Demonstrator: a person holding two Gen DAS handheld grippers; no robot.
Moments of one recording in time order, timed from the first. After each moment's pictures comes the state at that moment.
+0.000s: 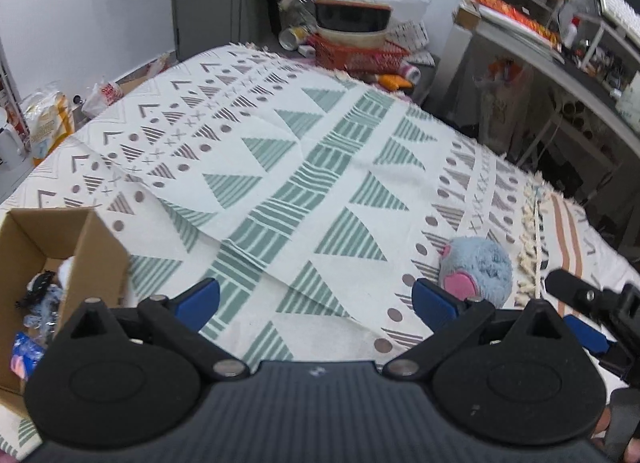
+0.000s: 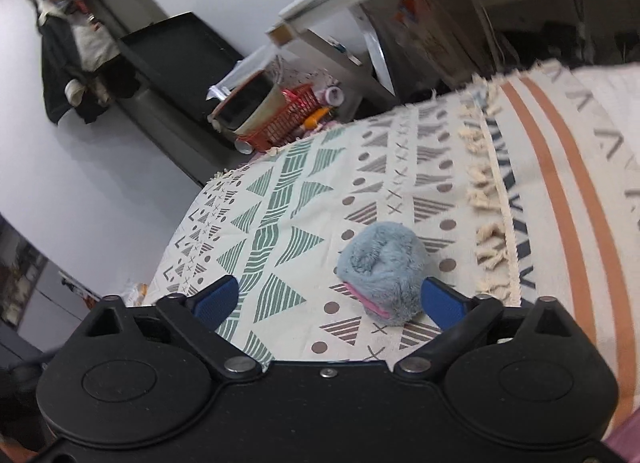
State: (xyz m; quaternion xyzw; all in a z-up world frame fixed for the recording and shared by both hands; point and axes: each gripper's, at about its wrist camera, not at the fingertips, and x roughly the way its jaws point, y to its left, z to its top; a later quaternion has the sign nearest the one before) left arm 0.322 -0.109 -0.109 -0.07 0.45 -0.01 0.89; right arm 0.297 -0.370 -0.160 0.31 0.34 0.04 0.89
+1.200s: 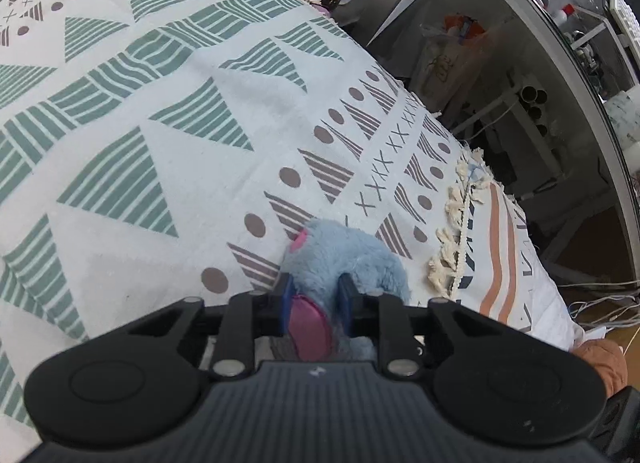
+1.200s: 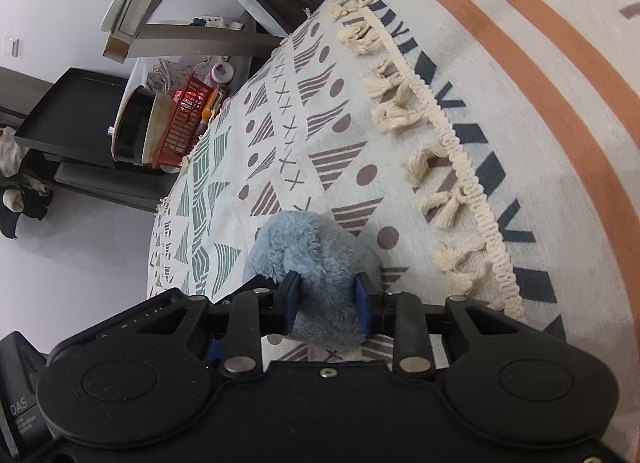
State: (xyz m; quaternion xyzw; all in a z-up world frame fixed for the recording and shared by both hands) left arm 0.416 -0.211 -0.208 -0.21 0.52 -0.11 0.82; right arm 0.349 -0.416 -0.259 0.47 0.39 -0.01 0.79
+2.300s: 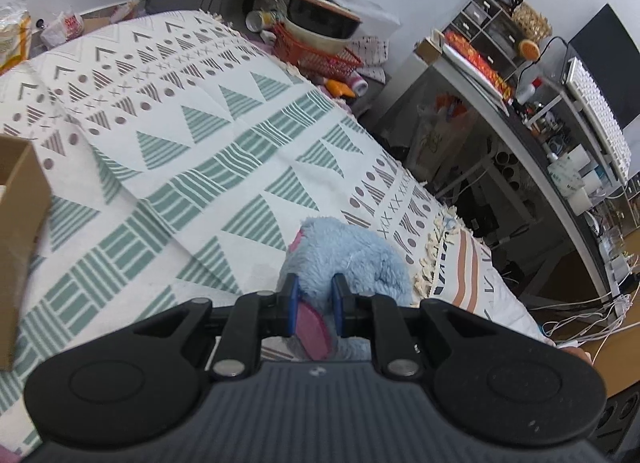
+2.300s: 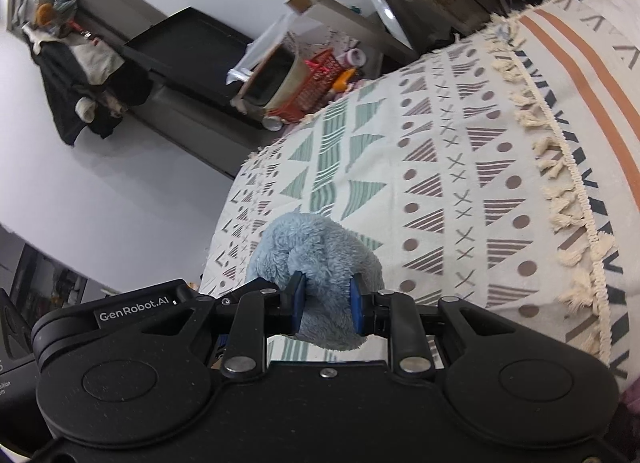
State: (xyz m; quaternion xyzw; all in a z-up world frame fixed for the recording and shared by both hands) left arm 0.304 -0.101 -0.087 -0.23 0.44 -0.08 0.86; right arm 0.269 -0.306 -0.133 0.36 0.35 0.07 0.86
